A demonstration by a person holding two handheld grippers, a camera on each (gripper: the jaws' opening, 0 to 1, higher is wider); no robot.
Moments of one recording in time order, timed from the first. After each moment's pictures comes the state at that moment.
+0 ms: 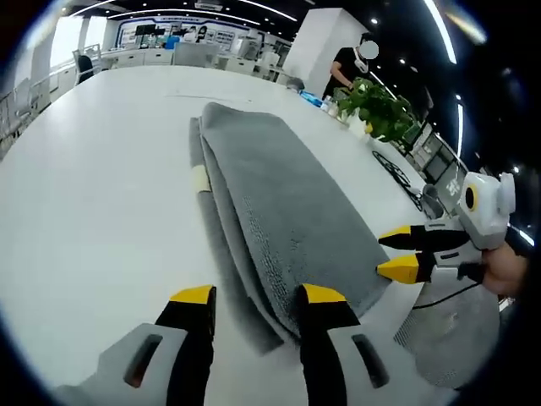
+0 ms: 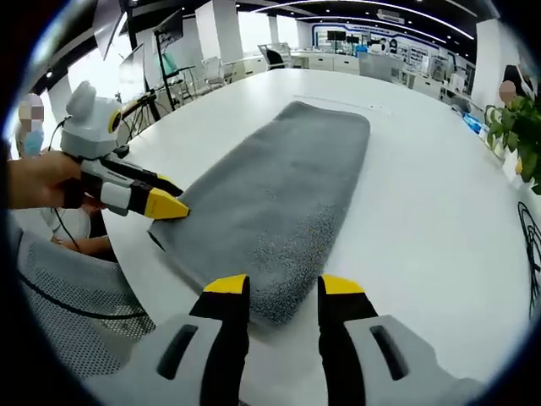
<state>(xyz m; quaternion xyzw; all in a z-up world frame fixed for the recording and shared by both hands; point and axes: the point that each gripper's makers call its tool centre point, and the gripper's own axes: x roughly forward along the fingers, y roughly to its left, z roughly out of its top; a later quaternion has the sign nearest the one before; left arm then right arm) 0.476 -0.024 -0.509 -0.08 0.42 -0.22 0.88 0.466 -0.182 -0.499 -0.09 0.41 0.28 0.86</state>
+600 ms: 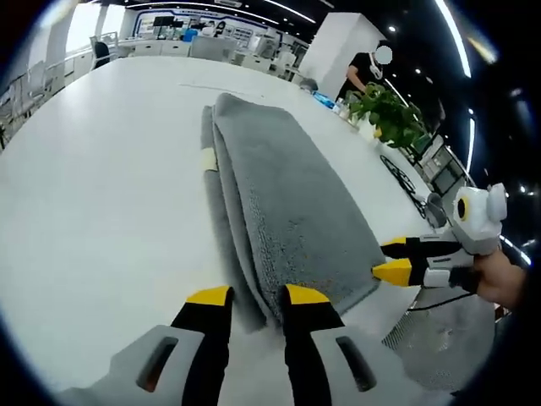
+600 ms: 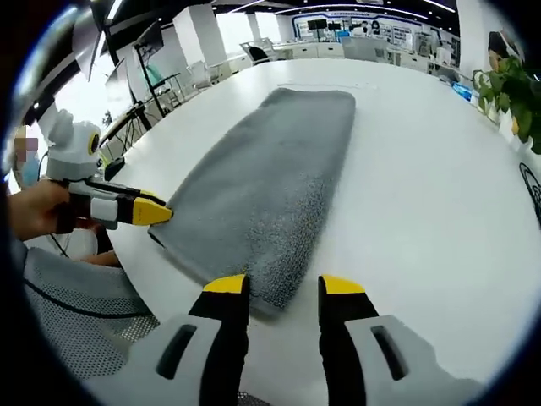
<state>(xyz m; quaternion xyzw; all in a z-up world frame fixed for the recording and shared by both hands) 0.460 -0.021 -0.511 -0.11 0.44 -0.18 0.88 0.452 -0.186 -0.518 0.00 0.45 0.27 0.85</state>
